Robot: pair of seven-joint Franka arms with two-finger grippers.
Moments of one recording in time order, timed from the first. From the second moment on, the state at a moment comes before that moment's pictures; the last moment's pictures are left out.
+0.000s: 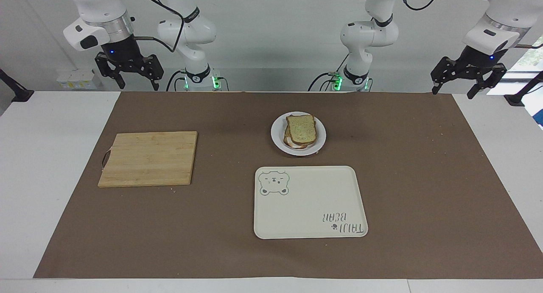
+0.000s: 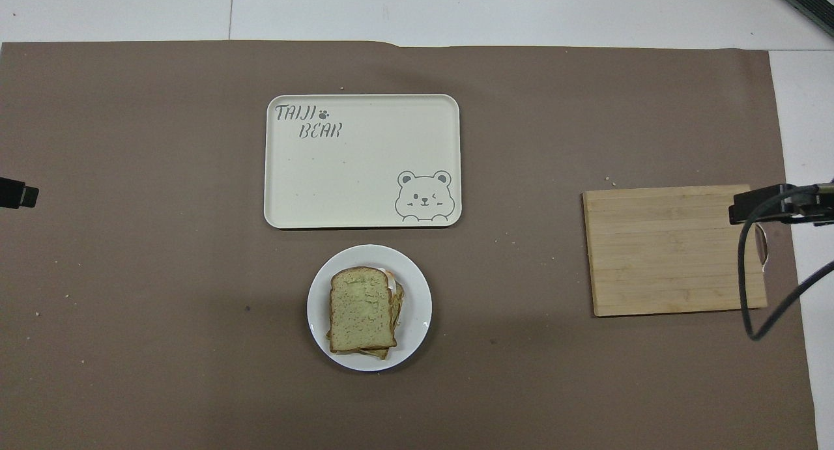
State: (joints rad) left arm -0.02 -0.02 0.04 -1.48 -0.01 1.51 0.27; right arm 0.05 -0.07 -0.03 -1.56 -0.04 1.50 0.06
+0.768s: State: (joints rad) left arm -0.02 -0.02 0.04 -1.48 -0.01 1.51 0.27; right arm 0.05 -0.09 -0.03 -1.57 -0.04 1.48 -0.05
